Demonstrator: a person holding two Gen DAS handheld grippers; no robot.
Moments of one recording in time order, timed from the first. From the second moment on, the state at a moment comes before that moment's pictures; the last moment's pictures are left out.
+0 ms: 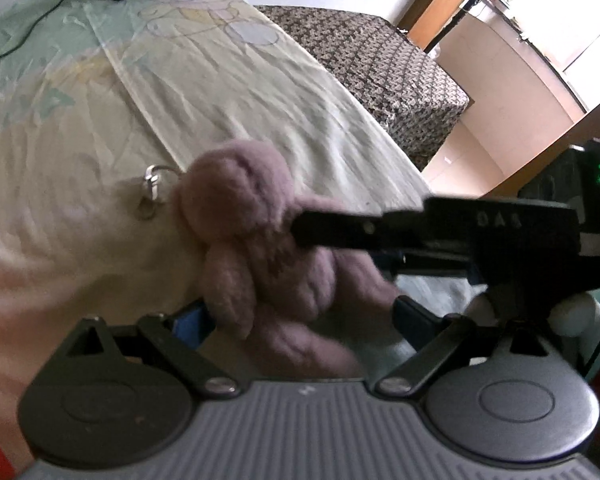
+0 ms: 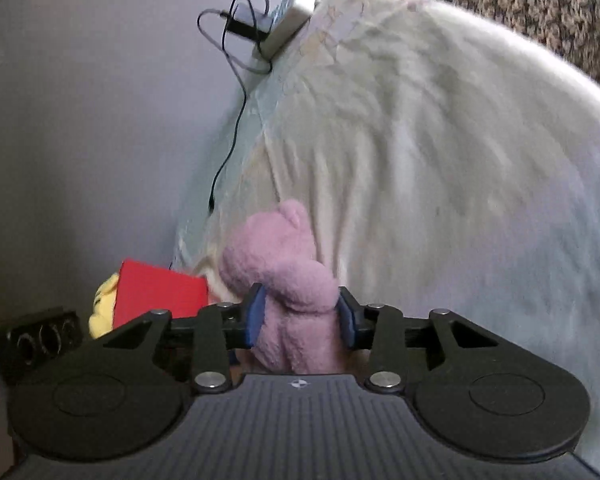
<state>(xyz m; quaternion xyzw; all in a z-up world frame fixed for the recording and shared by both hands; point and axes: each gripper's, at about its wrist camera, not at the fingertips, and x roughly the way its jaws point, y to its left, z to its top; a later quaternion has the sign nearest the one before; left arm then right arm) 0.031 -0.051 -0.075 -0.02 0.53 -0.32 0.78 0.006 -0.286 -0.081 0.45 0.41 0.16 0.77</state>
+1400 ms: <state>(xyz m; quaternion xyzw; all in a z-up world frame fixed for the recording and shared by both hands) -0.075 0.084 0.074 0.04 0.29 -0.22 0.93 -0.008 -0.141 0.058 0.33 0.28 0.41 0.80</state>
